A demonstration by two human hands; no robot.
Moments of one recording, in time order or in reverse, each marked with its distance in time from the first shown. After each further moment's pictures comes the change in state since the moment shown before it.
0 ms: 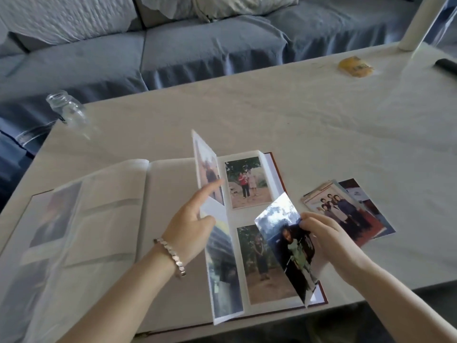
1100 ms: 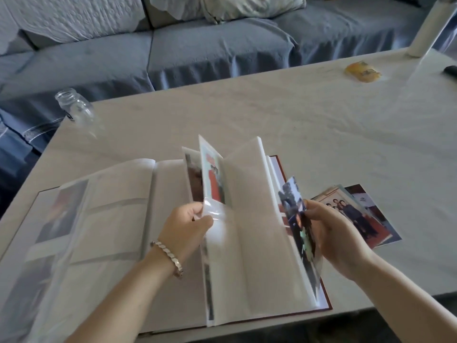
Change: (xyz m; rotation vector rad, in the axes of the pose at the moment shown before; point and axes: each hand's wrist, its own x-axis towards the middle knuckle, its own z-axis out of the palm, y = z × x) left_hand -0.001 -0.011 -0.008 -0.156 0.065 -0.161; right_hand 0.001 -0.014 0.002 0.361 -0.216 -0.075
